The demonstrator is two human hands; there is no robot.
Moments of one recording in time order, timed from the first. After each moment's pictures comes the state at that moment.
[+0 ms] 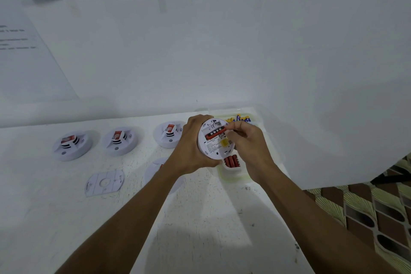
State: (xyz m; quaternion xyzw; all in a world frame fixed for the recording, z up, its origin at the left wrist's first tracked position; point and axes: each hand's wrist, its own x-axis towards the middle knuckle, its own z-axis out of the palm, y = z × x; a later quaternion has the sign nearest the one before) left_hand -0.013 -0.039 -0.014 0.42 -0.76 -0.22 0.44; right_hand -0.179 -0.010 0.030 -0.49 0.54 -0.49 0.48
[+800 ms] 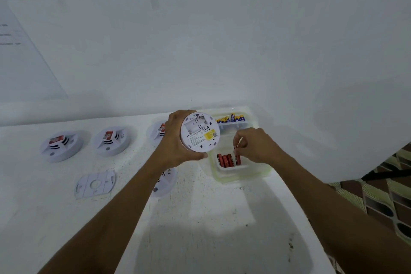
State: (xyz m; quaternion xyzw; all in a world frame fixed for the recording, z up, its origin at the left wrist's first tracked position) left_hand 0.010 -0.047 -0.011 0.44 -0.75 -0.22 0.44; right_hand -0.236 -0.047 0.016 -0.73 0.63 -0.11 0.24
